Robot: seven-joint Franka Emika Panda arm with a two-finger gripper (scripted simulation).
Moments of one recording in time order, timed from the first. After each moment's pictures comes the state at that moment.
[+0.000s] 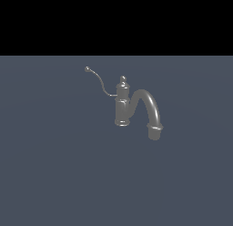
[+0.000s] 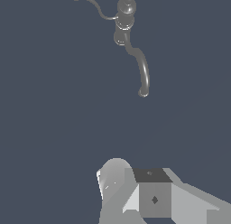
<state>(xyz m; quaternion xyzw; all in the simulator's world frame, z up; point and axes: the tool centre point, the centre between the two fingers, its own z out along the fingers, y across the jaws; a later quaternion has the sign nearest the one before) -0.267 -0.001 0.462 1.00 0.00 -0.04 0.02</state>
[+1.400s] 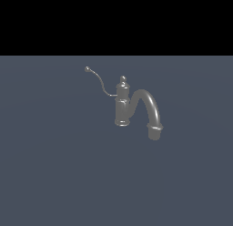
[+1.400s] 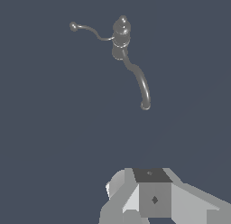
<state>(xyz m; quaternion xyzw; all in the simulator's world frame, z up) -0.230 0.001 0.469 1.00 -0.04 -0.02 0.00</state>
